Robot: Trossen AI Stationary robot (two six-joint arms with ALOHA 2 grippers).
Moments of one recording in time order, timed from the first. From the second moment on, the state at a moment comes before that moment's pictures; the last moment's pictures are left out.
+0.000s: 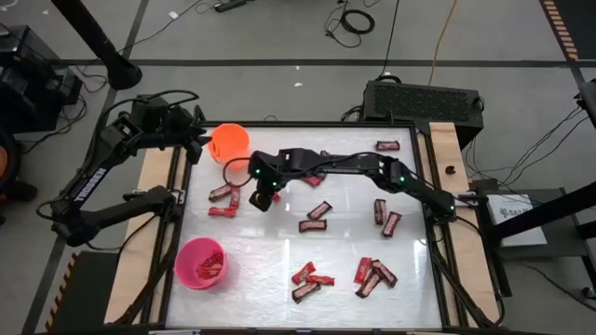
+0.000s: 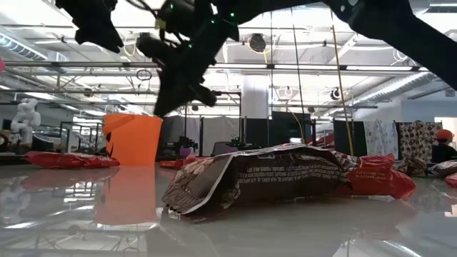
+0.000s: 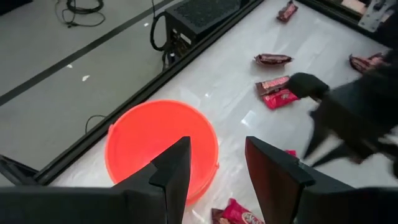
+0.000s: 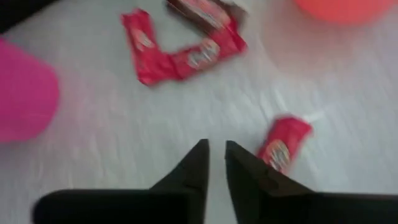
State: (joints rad) left arm 0.91 0.78 1.08 -0.99 0.28 0.09; right arm -0.12 2.43 2.29 -0.87 -0.08 0.41
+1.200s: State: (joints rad) left arm 0.91 0.74 1.08 -0.99 0.28 0.08; right arm -0.02 2.59 2.29 -0.92 0.28 0.41
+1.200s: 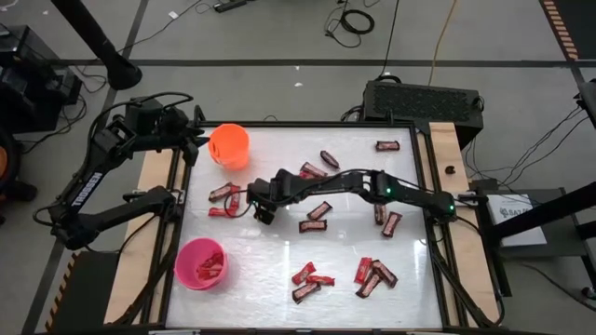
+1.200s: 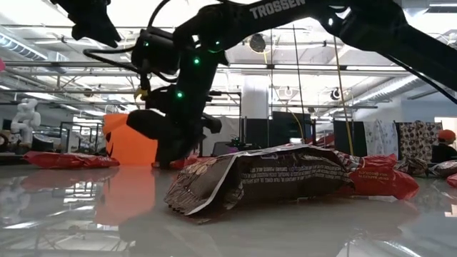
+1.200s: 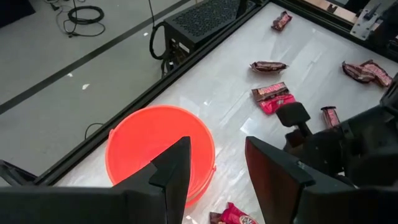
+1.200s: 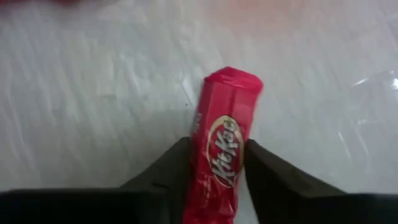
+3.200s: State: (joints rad) left arm 0.91 0.51 1.08 -1.16 0.53 -0.31; right arm 0.02 2.56 2.29 -0.58 -0.58 -0.13
